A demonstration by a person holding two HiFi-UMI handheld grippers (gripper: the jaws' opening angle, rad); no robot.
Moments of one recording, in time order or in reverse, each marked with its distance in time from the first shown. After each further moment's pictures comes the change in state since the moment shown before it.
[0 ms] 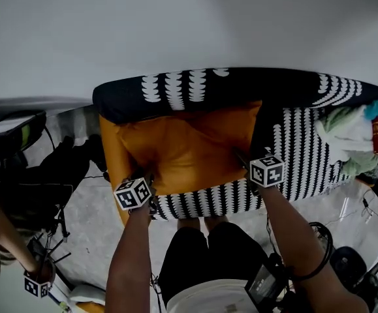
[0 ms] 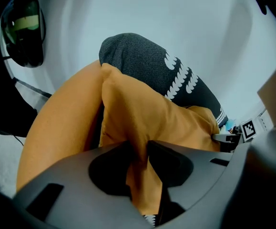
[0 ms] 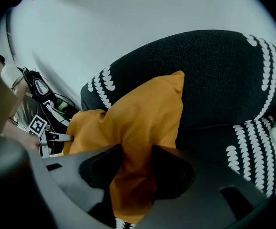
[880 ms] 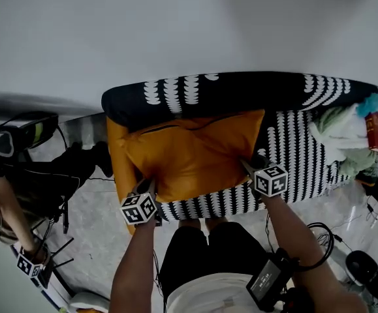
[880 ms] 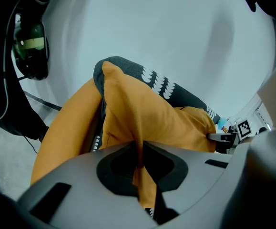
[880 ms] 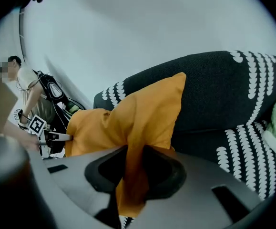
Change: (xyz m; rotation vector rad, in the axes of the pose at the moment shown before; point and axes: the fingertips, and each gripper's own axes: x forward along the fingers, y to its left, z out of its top) left arm -0.069 -0.057 -0.013 0.063 -0.096 -0.017; right arm -0.073 0.008 -0.004 -0.045 -0.089 0.043
